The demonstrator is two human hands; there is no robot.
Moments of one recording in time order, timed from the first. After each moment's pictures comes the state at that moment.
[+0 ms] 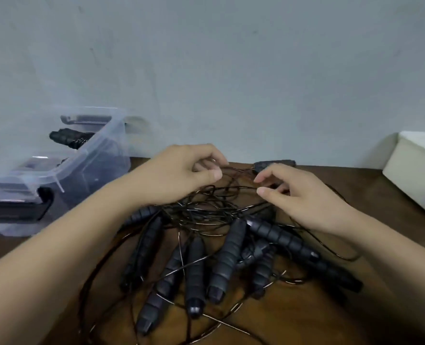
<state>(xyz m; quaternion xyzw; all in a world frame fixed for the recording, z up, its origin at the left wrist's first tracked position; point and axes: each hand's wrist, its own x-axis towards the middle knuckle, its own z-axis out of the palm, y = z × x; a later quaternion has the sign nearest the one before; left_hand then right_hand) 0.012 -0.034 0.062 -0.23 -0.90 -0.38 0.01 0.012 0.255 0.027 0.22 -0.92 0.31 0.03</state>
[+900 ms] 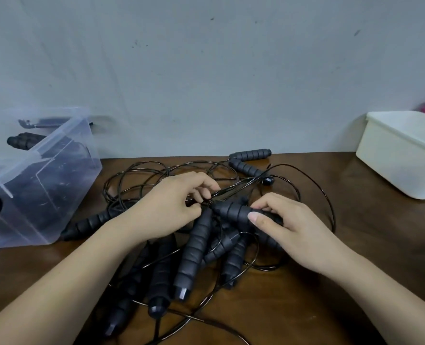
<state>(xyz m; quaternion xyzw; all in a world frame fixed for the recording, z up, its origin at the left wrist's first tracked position) 0.025 0.020 -0.004 -0.25 -0.91 -0.32 0.01 0.070 0.302 -0.032 0.20 -0.91 0.35 0.07</state>
